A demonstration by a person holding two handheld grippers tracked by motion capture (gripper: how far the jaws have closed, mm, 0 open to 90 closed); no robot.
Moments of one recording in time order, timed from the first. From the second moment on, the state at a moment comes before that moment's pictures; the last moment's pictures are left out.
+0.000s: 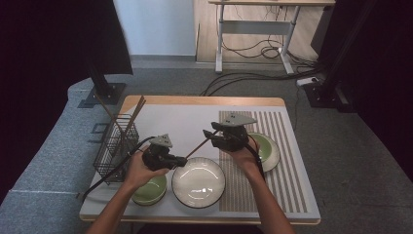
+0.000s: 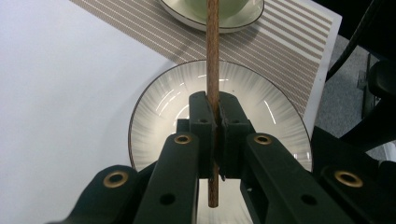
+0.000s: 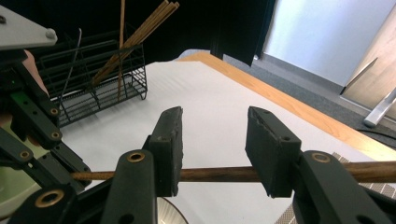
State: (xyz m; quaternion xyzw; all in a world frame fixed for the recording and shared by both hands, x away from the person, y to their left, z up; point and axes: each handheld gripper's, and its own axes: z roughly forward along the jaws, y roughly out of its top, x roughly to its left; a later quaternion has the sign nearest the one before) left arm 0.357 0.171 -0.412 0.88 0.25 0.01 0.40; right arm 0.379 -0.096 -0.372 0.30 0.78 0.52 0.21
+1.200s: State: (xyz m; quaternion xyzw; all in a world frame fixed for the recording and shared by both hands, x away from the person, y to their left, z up) left arm 0.358 0.171 -0.414 0.89 0.24 0.00 0.38; right arm 0.387 -0.102 -0.379 0.24 0.84 0.45 0.18
